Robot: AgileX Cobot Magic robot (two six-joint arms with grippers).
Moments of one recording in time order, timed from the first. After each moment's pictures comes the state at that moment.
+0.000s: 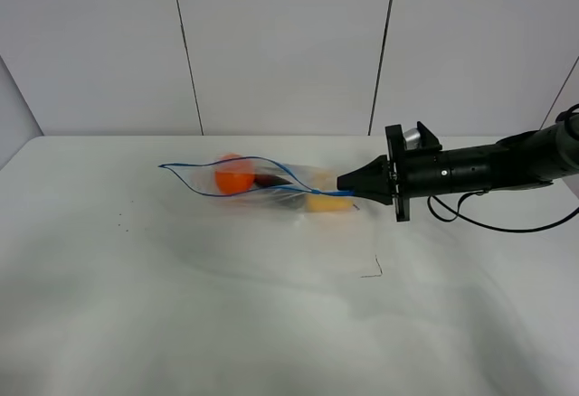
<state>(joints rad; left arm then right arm) 0.00 -0.01 -0.49 0.01 1.05 0.00 0.01 2.07 -1.08 1.52 1.20 -0.91</state>
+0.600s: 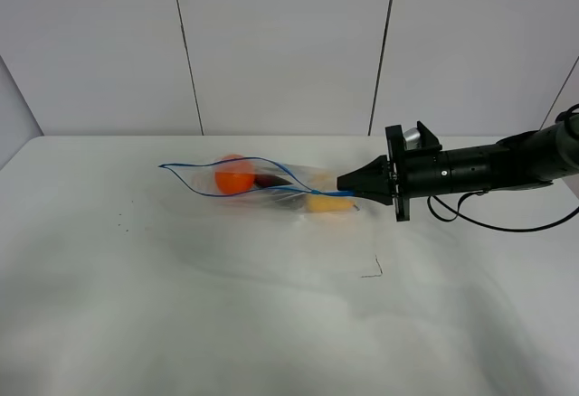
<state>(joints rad) 0.00 -0.01 -0.49 0.01 1.05 0.00 0.01 2.07 -1.08 1.52 1.20 -0.92</state>
